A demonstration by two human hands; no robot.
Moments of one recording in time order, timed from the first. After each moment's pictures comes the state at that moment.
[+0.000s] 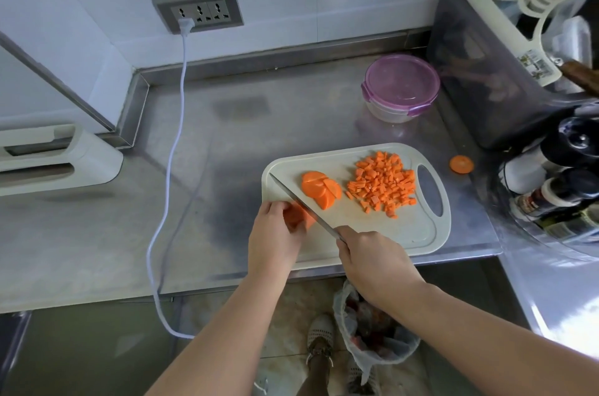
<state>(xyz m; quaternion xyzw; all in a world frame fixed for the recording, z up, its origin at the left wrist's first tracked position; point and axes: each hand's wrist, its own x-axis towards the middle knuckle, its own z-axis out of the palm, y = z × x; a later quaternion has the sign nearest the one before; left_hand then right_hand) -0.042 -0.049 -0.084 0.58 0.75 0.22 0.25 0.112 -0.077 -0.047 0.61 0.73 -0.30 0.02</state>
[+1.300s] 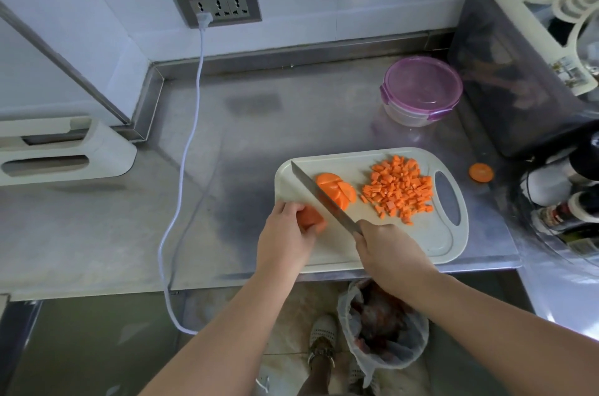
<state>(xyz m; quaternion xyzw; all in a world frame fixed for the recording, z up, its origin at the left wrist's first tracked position) -0.052 -0.043 -0.089 0.59 0.74 0.17 0.27 0.113 -0.054 -0.051 0.63 0.71 -0.31 0.05</state>
